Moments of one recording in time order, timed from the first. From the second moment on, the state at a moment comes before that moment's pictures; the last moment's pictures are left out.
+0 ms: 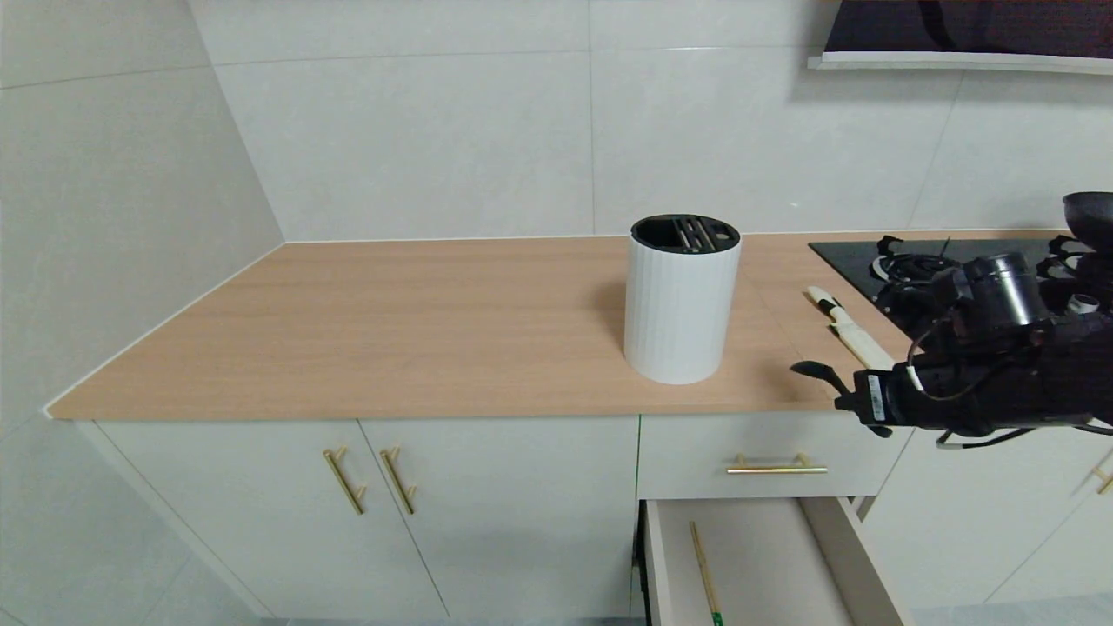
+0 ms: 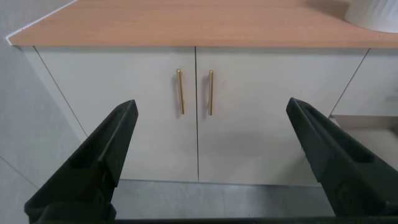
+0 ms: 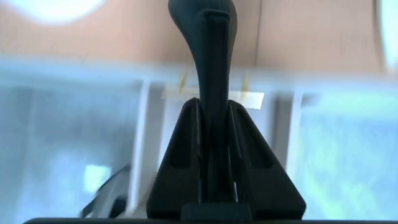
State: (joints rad) left arm 0.00 0.00 0.00 0.00 0.04 -0.01; right arm 0.20 1.71 -0.97 -0.01 0.04 0.18
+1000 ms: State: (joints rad) left arm 0.00 0.00 0.00 0.00 0.04 -0.01; right arm 0.26 1.50 -0.73 0.01 0.01 0.20
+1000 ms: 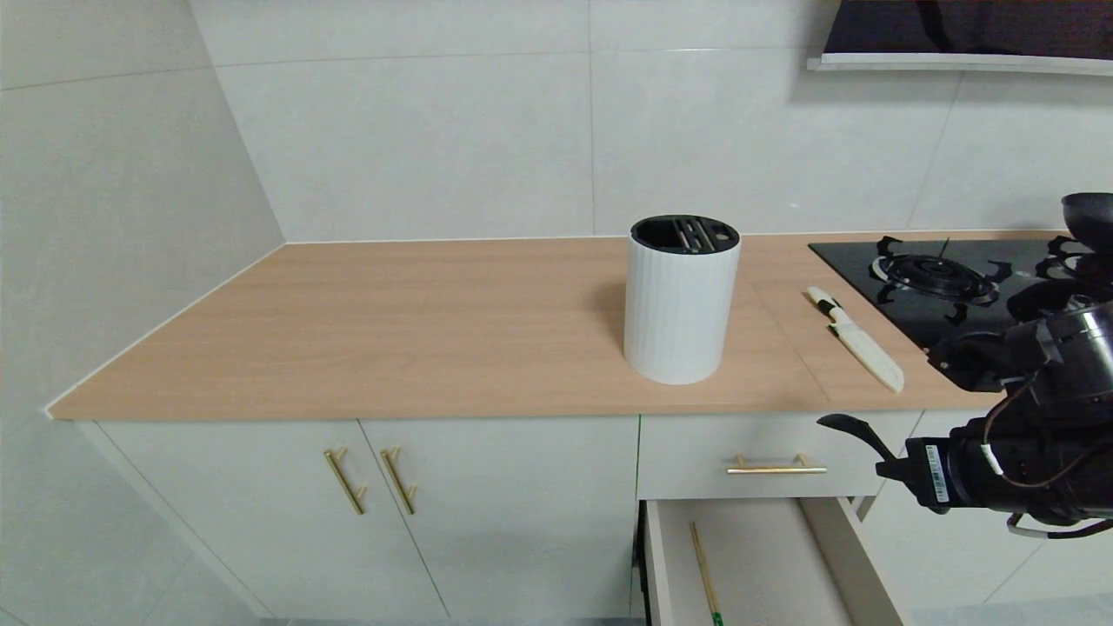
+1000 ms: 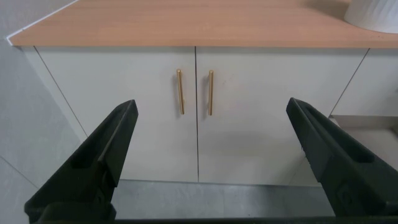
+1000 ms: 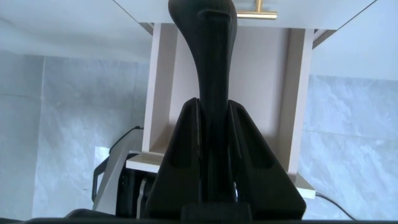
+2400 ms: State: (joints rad) left arm 0.00 0.00 0.00 0.00 0.04 -0.01; right arm 0.26 1.57 -0.68 -0.08 -0.01 0.20
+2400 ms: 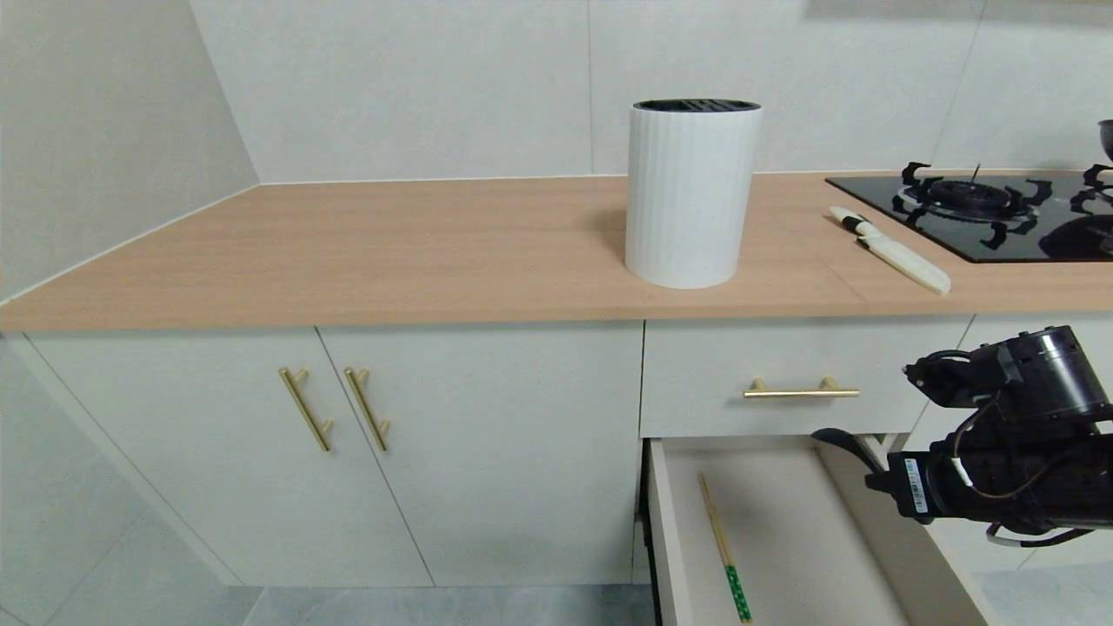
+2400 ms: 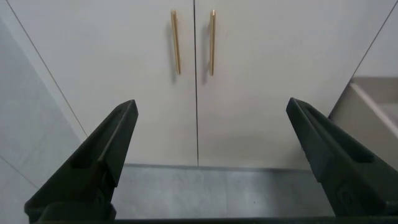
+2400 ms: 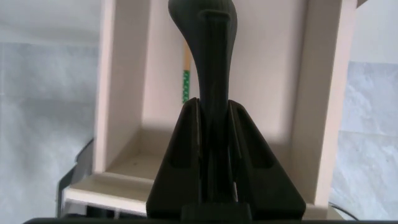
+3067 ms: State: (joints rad) left arm 0.00 0.00 0.00 0.00 0.04 -0.01; right arm 0.26 1.59 -0.68 -0.08 -0.01 0.20
